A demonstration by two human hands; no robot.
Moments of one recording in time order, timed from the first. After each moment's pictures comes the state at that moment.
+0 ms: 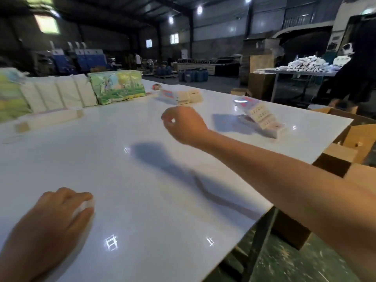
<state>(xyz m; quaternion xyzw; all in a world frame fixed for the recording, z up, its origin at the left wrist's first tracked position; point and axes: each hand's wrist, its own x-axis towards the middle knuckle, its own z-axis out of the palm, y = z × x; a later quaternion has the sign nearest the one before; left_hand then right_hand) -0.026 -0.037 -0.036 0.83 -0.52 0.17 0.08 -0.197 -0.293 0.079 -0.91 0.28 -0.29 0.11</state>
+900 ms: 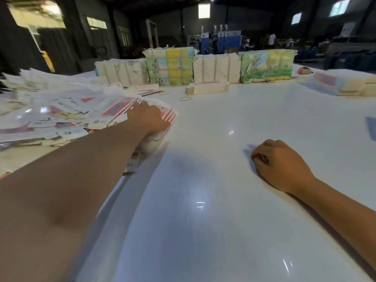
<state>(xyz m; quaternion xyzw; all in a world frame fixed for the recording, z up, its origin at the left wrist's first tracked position) 0.093 0.052 0.056 0.98 -0.16 0.08 -0.04 -0.145 -0.175 -0.011 -0.96 0.07 -0.24 0.10</state>
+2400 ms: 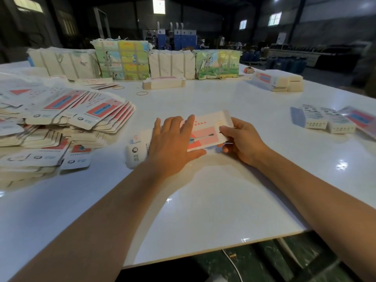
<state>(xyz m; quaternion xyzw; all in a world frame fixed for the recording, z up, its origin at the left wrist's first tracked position) -0.049 -0.026 -0.009 0.86 -0.44 0.25 0.08 -0.154 -0.185 0.006 -0.68 0.16 -0.24 0.67</state>
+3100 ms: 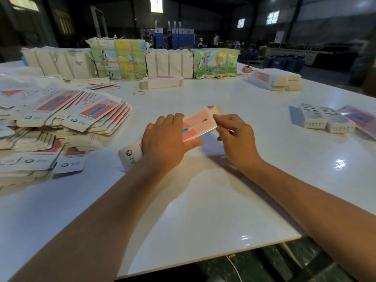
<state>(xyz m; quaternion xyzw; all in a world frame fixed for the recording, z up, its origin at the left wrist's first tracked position) -0.048 -0.033 0.006 0.88 -0.37 0.24 0.16 -0.155 -0.161 0.002 -0.79 0.12 -0.42 0.43</state>
